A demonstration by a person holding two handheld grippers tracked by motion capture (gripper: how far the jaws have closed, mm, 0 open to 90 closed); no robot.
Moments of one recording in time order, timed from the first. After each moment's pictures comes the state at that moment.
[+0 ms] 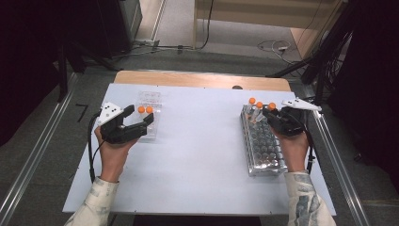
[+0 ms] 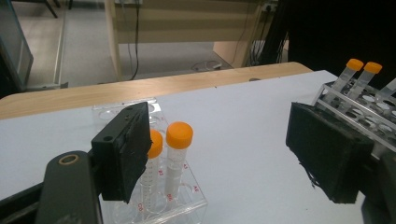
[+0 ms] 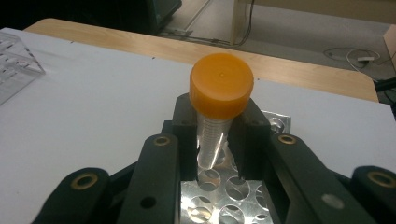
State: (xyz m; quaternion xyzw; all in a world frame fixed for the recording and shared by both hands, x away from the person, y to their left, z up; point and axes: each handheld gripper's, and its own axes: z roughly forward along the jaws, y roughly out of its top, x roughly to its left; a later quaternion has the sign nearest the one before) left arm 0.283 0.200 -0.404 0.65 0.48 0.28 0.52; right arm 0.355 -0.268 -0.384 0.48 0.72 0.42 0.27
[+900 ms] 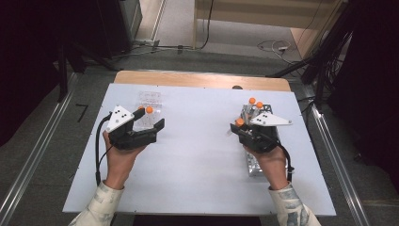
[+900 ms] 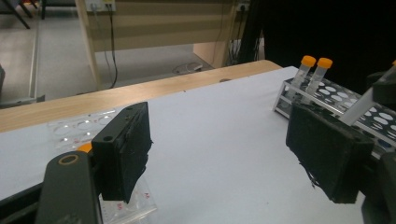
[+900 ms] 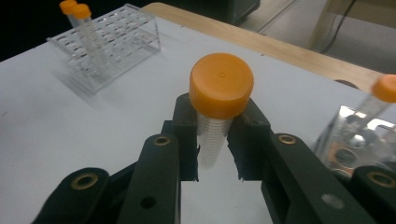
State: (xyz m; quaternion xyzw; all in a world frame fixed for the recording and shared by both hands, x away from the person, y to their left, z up) left arm 0.266 0.169 -0.393 0.67 0.43 0.27 0.53; right arm 0.309 -0.193 -0.393 0.36 0.79 0.45 0.20
